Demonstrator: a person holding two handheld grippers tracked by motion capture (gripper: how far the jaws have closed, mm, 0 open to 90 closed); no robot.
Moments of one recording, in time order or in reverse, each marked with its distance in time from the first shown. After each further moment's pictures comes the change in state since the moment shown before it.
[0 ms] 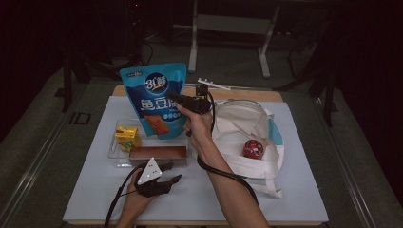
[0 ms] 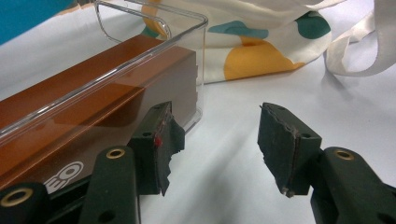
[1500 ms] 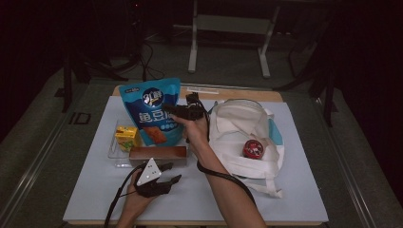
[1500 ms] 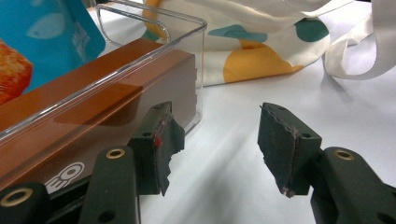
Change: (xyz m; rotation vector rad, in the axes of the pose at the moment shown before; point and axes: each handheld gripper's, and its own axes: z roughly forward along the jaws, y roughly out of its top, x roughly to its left) left arm -0.001 -0.001 -0.001 -0.015 0.004 -0.001; right arm -0.017 -0.024 0.020 0.194 -0.083 -0.107
